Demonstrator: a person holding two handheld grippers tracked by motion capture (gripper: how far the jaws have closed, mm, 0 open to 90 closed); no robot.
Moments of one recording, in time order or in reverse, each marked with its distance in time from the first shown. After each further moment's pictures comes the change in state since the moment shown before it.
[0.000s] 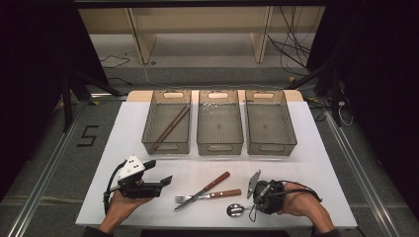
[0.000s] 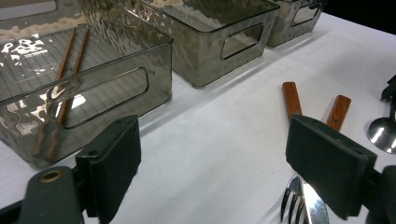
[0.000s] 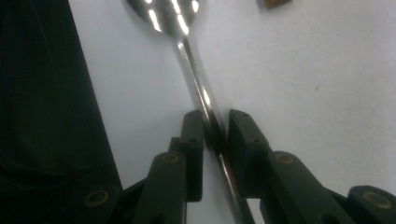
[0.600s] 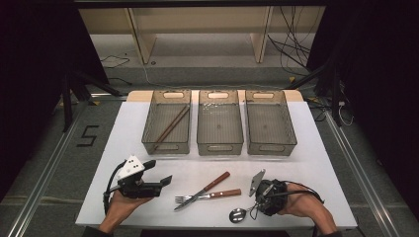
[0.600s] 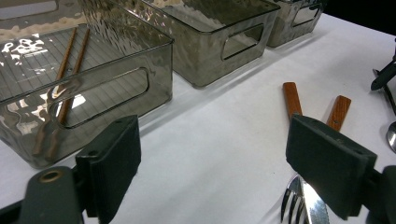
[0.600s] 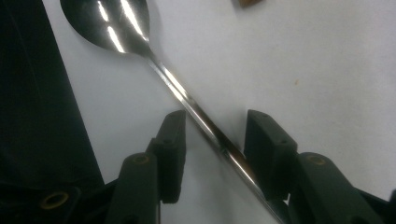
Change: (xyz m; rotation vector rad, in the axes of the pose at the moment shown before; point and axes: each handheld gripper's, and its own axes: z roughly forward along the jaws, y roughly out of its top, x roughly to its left) left arm 0.001 0.000 0.000 -0.002 0.000 -0.001; right arm -0.002 -0.006 0.000 -0.042 -0.041 0.049
